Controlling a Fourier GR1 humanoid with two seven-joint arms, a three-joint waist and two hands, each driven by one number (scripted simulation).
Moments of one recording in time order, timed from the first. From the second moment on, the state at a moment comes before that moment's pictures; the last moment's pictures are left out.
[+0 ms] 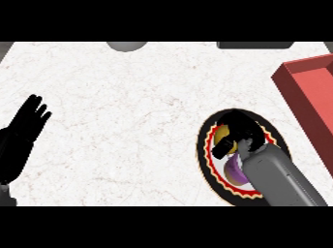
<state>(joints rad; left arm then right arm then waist) -0.01 0.33 0.10 -1.64 0.32 0.00 0.23 -0.47 -0.25 0.45 -1.38 0.36 0.19 1.16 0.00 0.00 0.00</state>
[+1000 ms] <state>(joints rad) -0.03 0.30 0.13 -1.65 0.29 -0.03 0.27 -0.67 -0.31 0.34 -1.02 0.62 0.17 0.75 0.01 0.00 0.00</state>
